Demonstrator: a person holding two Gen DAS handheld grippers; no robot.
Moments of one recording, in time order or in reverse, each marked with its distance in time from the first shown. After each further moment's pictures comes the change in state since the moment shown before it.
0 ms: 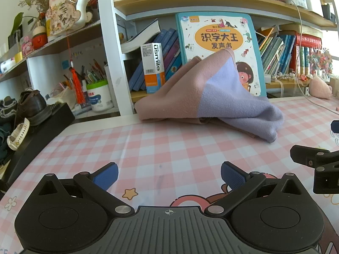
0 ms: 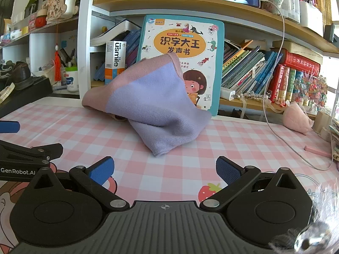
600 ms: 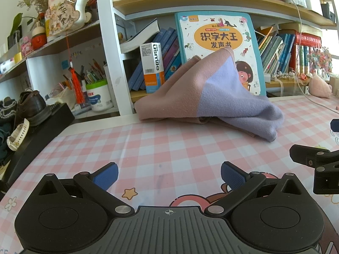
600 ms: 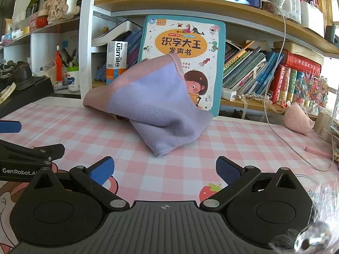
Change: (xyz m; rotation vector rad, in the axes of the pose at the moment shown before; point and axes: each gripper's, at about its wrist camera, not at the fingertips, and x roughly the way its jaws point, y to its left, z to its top) left arm 0.000 0.000 0.001 0.005 0.003 0.002; right arm 0.000 0.002 0.000 -0.004 -0.001 0.004
